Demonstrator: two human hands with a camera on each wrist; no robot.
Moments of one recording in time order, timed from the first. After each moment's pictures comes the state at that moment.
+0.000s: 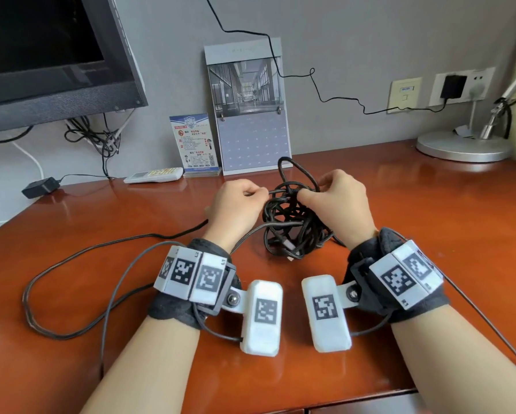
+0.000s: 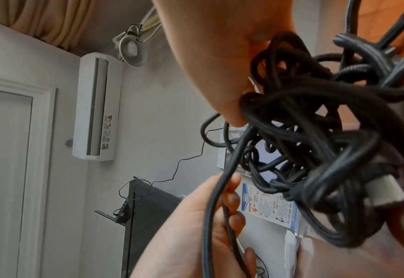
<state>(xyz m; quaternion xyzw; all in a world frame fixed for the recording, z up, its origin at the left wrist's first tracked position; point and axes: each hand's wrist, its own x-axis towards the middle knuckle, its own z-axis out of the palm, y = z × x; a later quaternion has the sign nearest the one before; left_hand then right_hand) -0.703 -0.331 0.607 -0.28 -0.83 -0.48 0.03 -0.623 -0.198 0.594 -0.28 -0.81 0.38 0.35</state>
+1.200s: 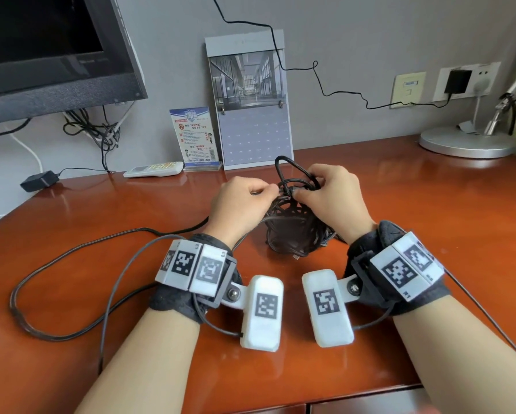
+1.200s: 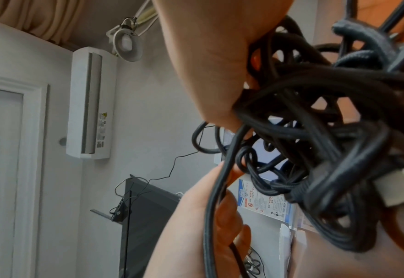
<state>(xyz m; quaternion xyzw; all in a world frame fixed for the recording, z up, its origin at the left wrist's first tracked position) -0.705 -0.333 0.603 -0.35 -0.82 -0.44 0.05 -0.625 -0.203 0.594 -0.16 -0.85 0.35 0.36</state>
